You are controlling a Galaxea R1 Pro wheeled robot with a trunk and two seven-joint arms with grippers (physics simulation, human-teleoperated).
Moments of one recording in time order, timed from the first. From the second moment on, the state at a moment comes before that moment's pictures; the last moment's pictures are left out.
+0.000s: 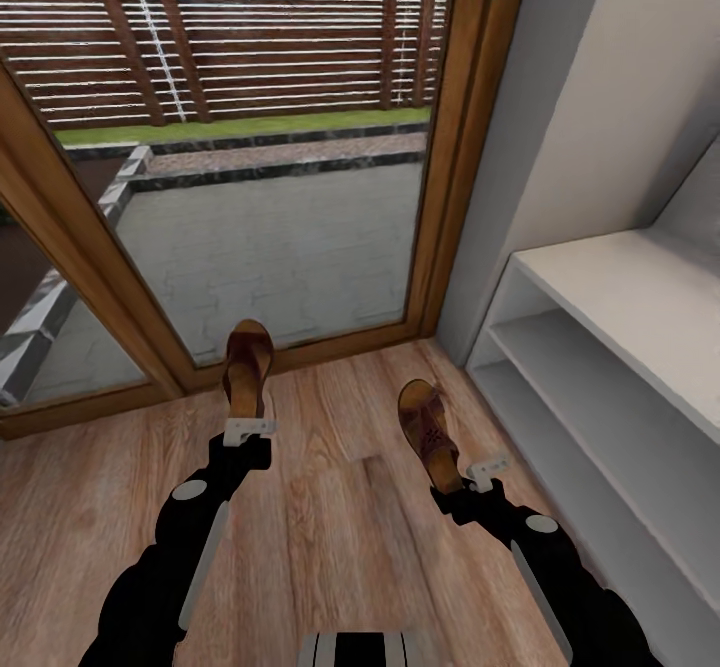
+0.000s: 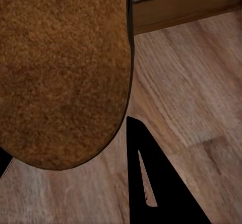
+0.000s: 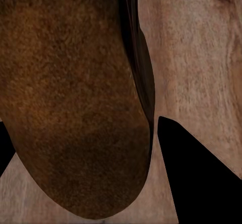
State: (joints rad) left arm -0.35 -0.07 -0.03 -1.47 -0.06 0.52 0.00; right arm -0.33 -0.09 0.12 -1.23 0.00 0.43 0.25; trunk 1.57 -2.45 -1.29
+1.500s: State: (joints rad) left arm -0.35 -0.07 -0.03 -1.46 -0.06 0.52 0.00; right arm -0.33 -0.09 0.12 -1.23 0.00 0.43 0.25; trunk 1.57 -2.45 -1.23
